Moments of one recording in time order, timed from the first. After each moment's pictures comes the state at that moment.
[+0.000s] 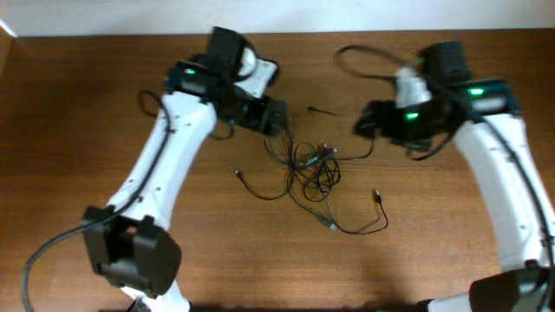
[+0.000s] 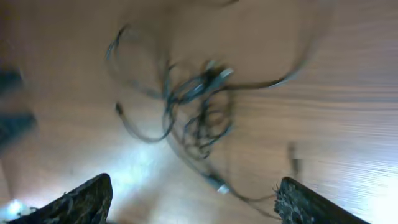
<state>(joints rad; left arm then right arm) -0.31 1.85 1.77 -1.09 0.35 0.07 0.08 1.62 1.61 -1.21 -0.41 0.28</state>
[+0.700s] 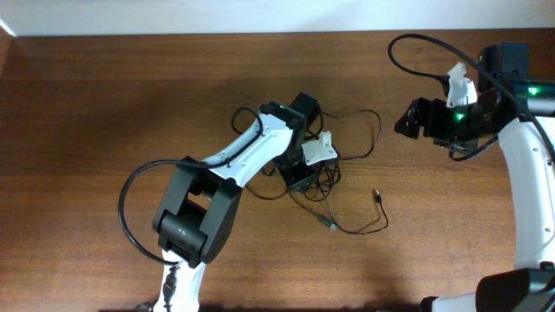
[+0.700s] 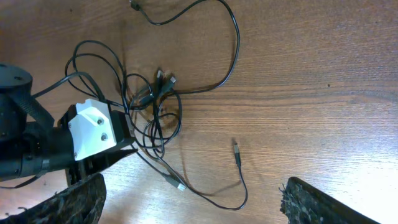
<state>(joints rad) -0.58 2.14 1.62 -1.05 0.29 0.58 -0.11 1.61 1.62 -1.29 -0.39 0.12</state>
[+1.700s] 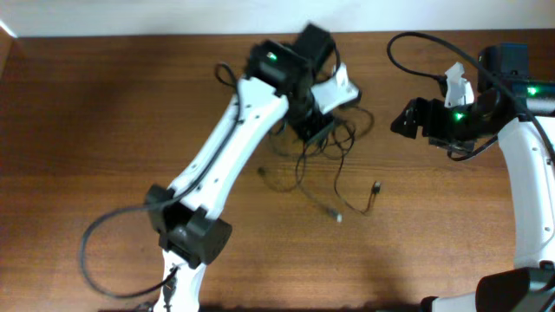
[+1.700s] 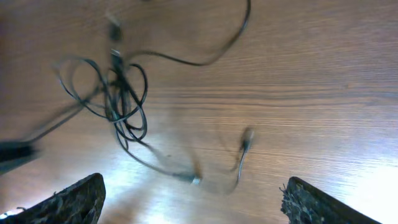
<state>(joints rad) -0.59 2.13 2.36 -1.52 0.32 0.38 -0.11 1.61 1.62 -1.28 -0.45 0.12</state>
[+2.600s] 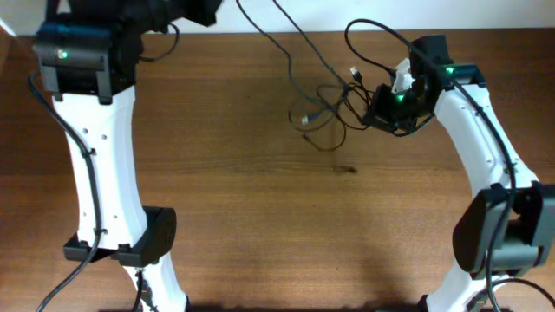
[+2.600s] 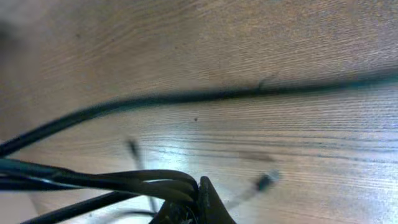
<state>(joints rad) -0.12 2.02 2.84 -1.15 0.63 -0.13 0.06 1.90 1.63 -1.03 -0.44 0.44</state>
